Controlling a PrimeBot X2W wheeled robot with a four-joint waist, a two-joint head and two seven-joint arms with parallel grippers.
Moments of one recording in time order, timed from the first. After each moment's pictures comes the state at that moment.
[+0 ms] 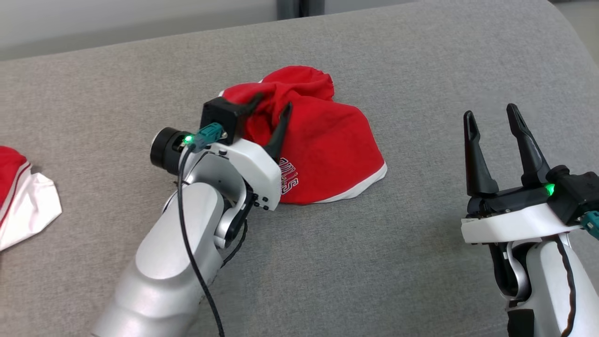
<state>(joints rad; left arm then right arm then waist) -0.69 0.05 -0.50 0.48 -0.38 0.04 0.05 -0.34 -0.05 0.06 0.13 0.16 0.13 -0.26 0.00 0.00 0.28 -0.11</state>
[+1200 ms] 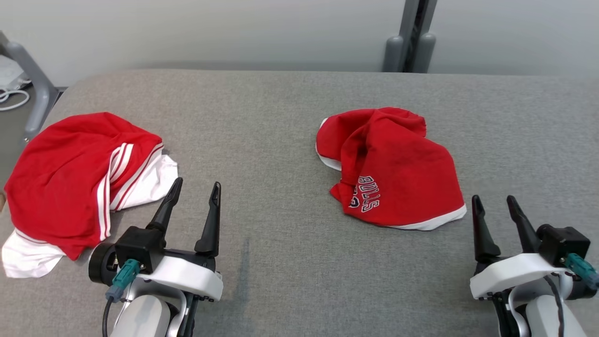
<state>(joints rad) -0.21 0.14 -0.28 0.25 -0.31 0.06 -0.26 -0.23 -0.05 -0.01 0.44 0.21 0.13 -0.26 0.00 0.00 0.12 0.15</state>
